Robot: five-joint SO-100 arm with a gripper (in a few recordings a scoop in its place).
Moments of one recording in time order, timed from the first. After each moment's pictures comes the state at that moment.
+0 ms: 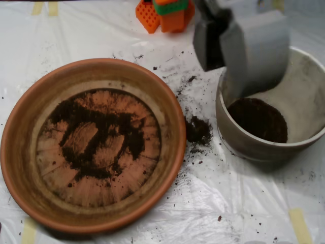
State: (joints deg) arm -9.6 103.4 66.9 83.6 -4.6
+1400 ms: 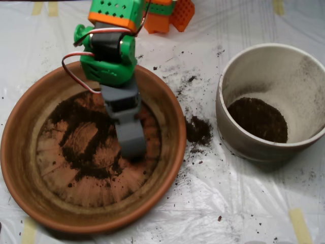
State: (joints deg) arm 21.7 82.1 103.7 64.7 -32.3
